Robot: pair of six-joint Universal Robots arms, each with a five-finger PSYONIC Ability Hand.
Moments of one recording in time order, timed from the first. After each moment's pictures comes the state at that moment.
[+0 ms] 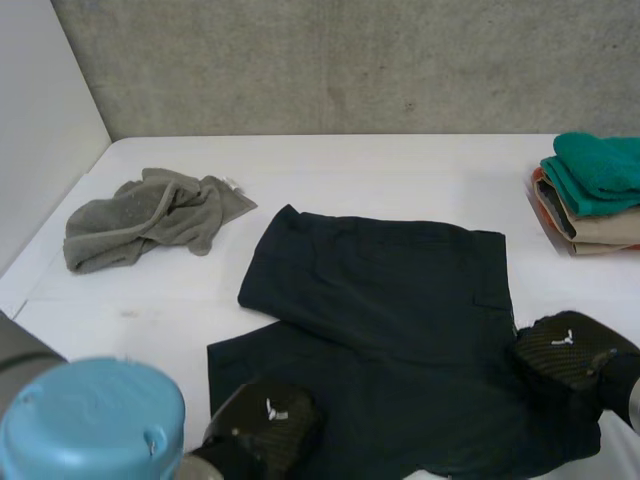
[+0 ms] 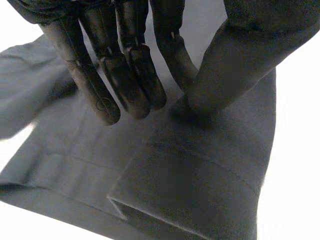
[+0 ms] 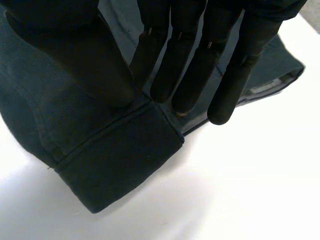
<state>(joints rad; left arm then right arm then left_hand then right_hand) 3.84 -1.77 -1.83 2.98 -1.63 3.42 1.55 -1.64 2.02 0.40 1.14 2.24 1.15 1.20 1.19 1.20 0.99 1.10 1.18 1.19 1.20 1.00</state>
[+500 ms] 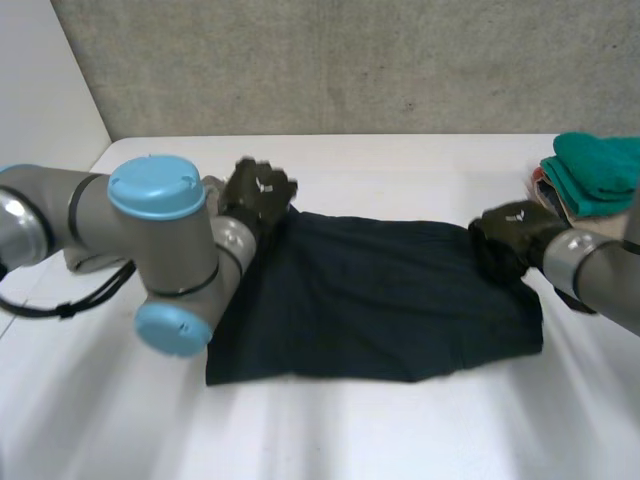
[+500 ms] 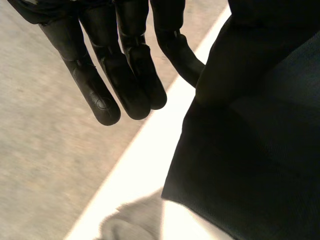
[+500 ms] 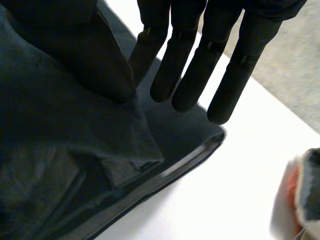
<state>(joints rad) 4.15 -2.29 -1.11 3.32 -1.60 3.74 1.77 -1.09 1.36 0.21 1.30 2.62 1.15 1.20 1.19 1.20 0.99 1.10 1.18 1.19 1.20 1.01</state>
